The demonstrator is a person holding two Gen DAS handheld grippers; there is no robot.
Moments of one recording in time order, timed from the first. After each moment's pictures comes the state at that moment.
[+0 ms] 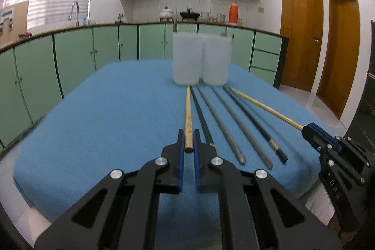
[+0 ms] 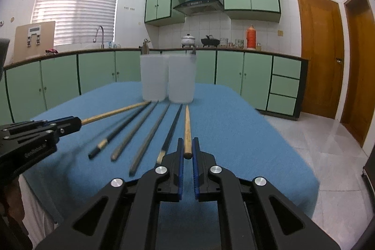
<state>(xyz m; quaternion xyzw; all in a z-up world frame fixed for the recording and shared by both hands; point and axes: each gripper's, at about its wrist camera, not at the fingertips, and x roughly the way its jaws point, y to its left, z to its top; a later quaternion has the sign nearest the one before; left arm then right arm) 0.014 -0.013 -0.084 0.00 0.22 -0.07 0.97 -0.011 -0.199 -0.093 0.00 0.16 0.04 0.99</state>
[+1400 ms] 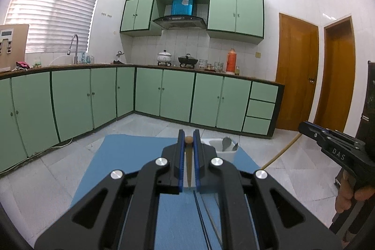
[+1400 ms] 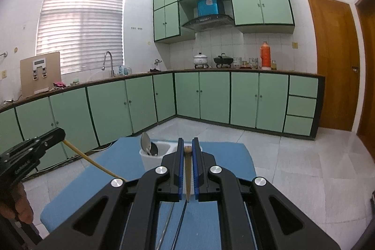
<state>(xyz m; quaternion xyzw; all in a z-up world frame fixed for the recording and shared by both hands) 0.084 0.017 0.098 -0.04 0.11 -0.09 0.99 0.095 -0.222 0.111 0.03 0.13 0.10 0.99</state>
